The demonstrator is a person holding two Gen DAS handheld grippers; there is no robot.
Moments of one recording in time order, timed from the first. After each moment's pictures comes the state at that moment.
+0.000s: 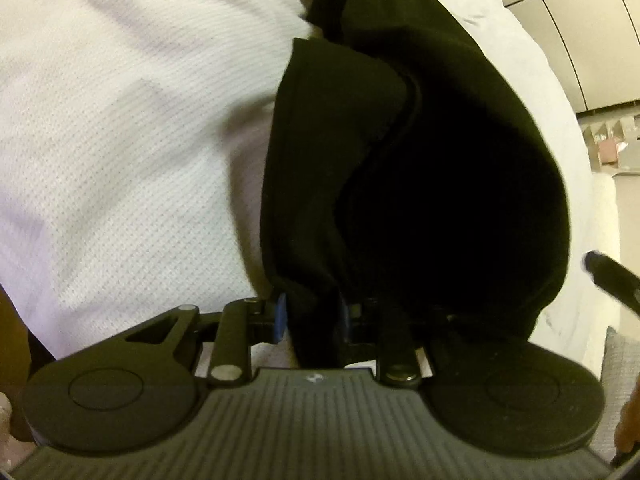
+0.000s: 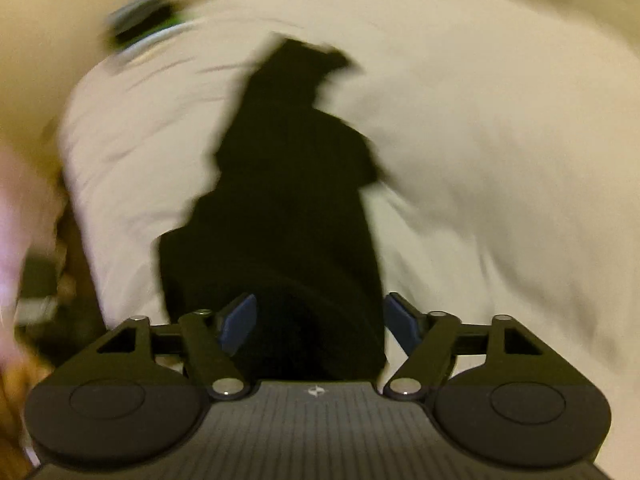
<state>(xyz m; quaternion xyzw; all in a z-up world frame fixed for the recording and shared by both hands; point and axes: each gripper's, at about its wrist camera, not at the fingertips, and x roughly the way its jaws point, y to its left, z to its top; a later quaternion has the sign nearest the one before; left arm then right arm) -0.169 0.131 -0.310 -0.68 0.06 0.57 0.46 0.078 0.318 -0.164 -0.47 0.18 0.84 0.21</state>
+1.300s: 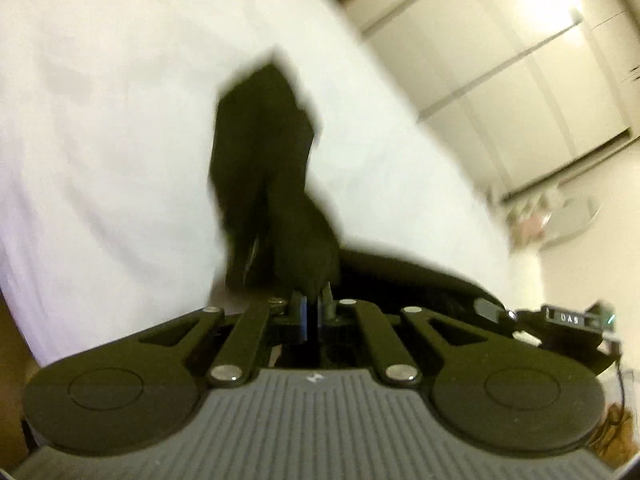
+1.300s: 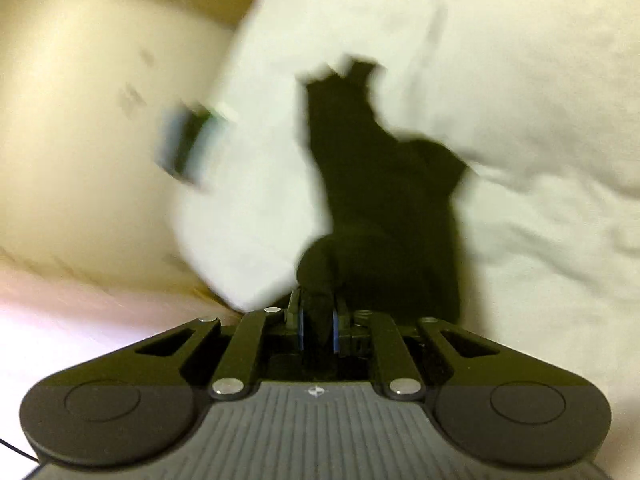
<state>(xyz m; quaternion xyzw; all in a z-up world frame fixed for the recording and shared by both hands) -0.230 0.078 -0.089 -0.51 -0.09 0.66 0.54 0.144 0.406 -0.120 -0.23 0.62 0.75 0.12</state>
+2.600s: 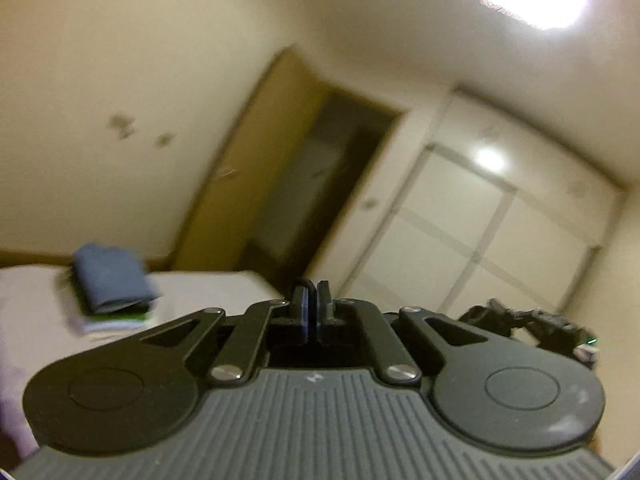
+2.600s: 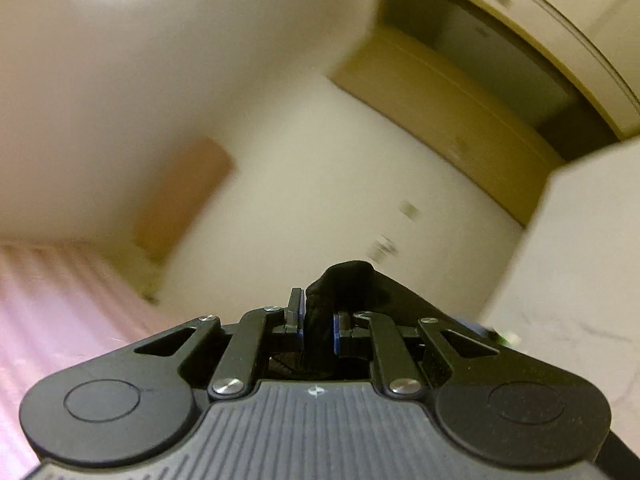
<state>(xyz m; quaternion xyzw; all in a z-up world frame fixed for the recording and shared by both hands) -0.379 0.085 0.342 -0.22 -0.16 0.82 0.49 -0.127 0.527 0.284 0.00 0.47 0.88 0.00</state>
